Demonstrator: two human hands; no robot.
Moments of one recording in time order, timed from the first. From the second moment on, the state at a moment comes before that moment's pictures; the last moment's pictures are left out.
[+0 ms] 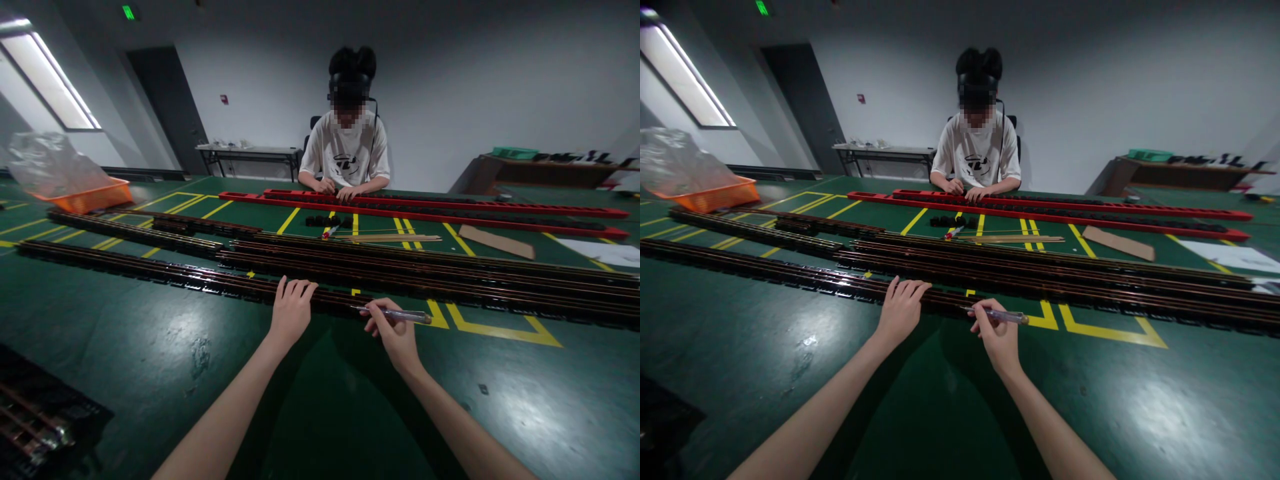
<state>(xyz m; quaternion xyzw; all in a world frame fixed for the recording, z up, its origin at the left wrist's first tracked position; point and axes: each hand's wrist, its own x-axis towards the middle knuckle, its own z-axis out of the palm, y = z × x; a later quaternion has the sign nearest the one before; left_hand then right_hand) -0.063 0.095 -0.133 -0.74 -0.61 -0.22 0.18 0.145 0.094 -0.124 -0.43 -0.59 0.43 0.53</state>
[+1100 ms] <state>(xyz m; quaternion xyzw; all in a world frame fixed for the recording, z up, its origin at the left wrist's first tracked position) -0.066 0.099 -0.138 -0.73 -0.61 -0.23 0.19 0.146 0.094 -0.122 -0.41 -0.66 0.42 0.48</state>
